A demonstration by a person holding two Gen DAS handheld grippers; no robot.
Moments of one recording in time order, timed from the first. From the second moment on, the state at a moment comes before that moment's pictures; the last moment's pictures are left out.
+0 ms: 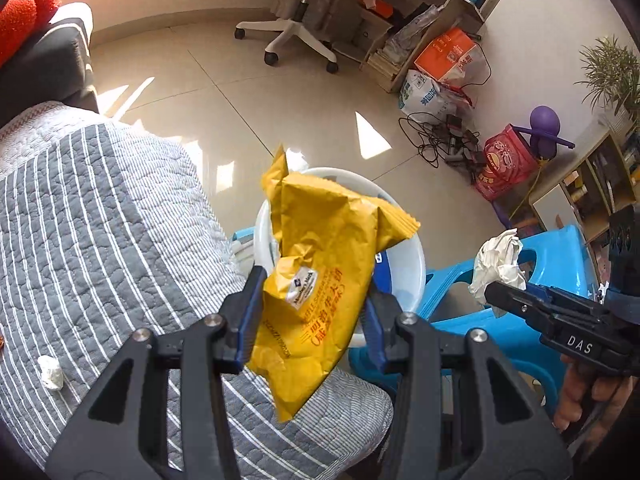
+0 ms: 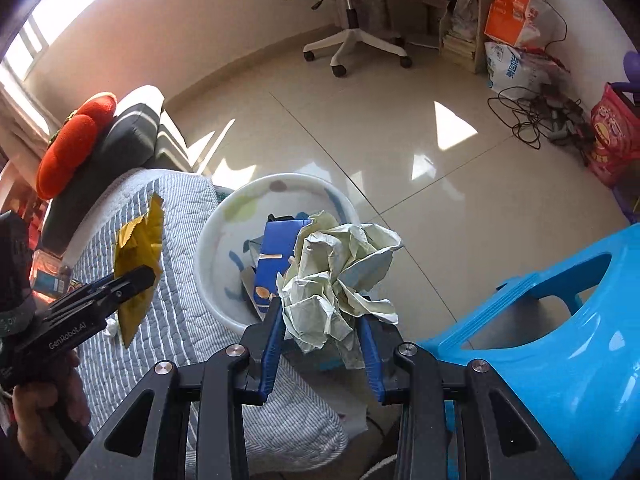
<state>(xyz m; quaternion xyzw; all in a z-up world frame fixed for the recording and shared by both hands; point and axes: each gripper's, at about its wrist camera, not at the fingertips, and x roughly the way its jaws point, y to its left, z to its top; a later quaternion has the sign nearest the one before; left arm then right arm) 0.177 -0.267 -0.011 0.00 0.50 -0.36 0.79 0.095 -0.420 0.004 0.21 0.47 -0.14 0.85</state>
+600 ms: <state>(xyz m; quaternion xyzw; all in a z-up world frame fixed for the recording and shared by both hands) 0.195 -0.291 -0.037 -0.04 0.50 -0.38 0.78 0.104 -0.433 0.002 0.22 0.47 -0.15 0.84</state>
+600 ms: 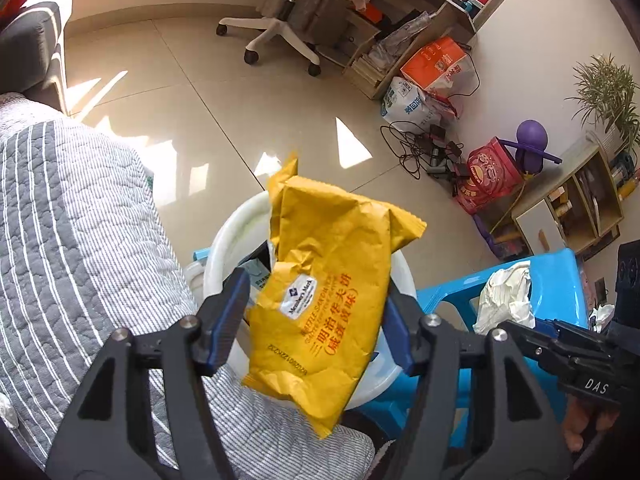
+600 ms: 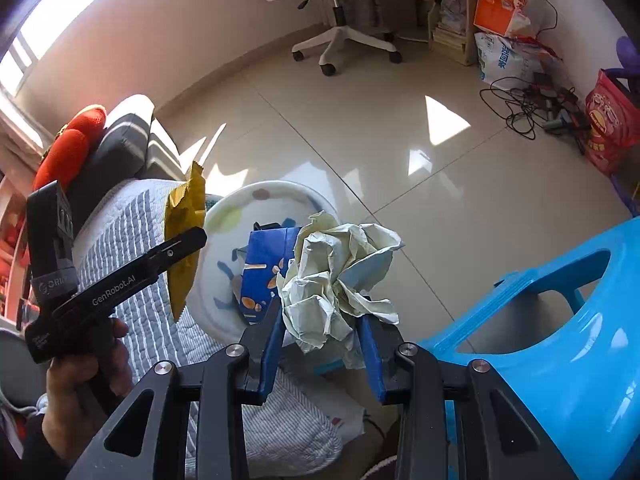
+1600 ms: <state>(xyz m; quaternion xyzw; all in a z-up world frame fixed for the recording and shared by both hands) 0.174 -0.105 -0.007 0.07 0.51 -0.19 0.84 0.173 -0.394 -0.023 0.23 0.49 -0.14 0.83</state>
